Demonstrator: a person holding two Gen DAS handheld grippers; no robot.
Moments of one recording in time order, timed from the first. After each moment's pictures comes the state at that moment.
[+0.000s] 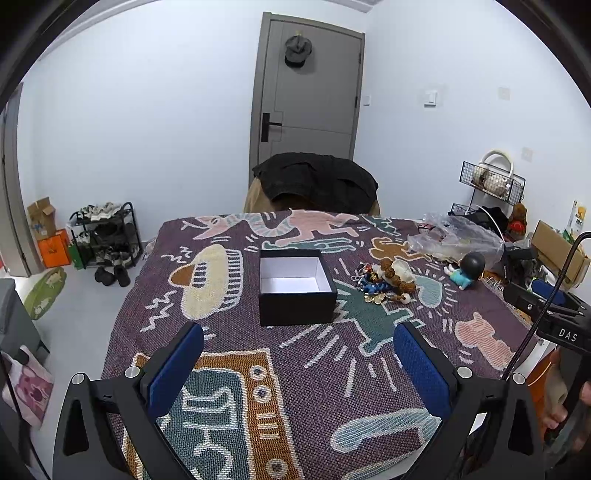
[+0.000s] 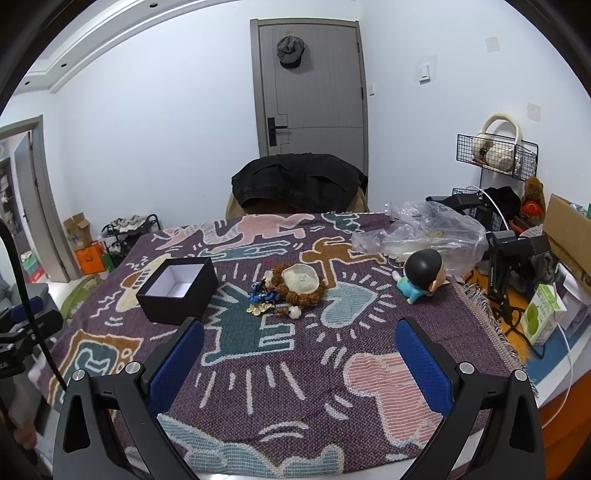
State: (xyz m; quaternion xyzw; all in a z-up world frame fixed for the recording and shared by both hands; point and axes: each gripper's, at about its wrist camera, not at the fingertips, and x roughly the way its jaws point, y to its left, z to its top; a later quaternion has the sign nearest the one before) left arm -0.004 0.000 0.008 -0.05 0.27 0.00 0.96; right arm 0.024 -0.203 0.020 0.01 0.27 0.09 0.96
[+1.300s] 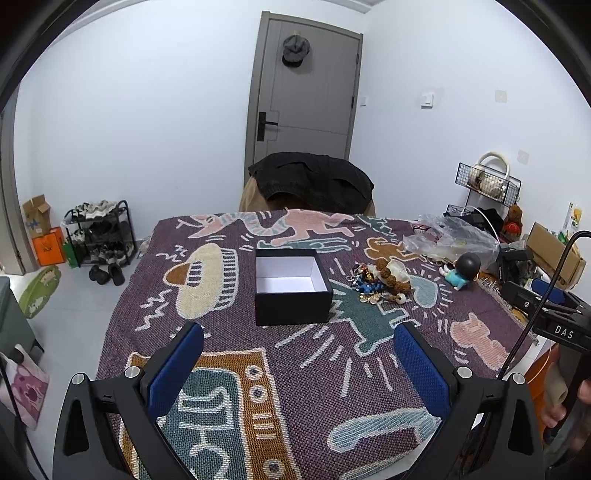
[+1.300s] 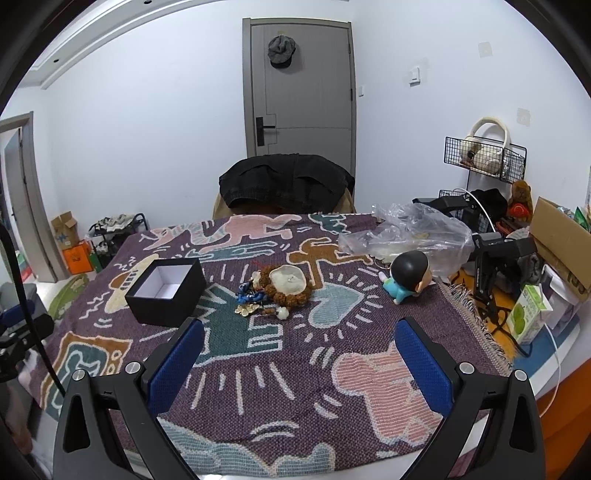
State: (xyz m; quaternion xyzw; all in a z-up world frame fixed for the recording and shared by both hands) left arm -0.003 0.003 0.006 -0.06 0.27 -0.01 0.96; right arm 0.022 -0.202 0.022 0.00 0.27 0.07 0.96
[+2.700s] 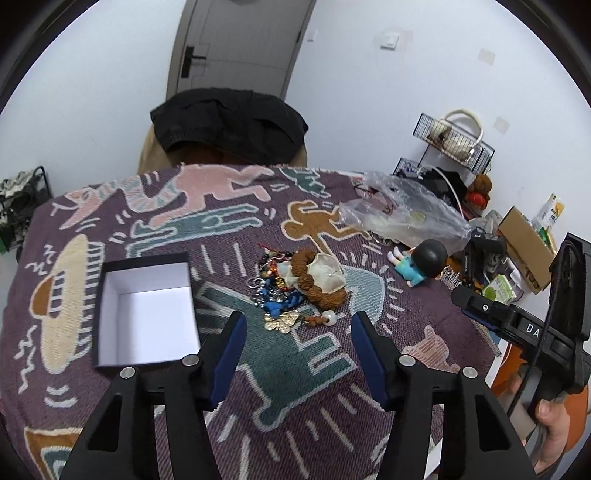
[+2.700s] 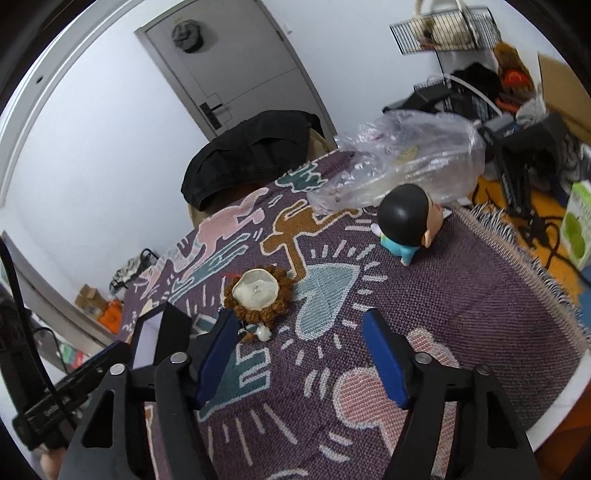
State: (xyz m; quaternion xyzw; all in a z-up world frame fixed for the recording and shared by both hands) left arm 0.166 -0.075 -0.009 -0.08 0.39 -0.15 0.90; right arm 0.135 -0.282 -0.021 0.23 0.38 0.08 0.89
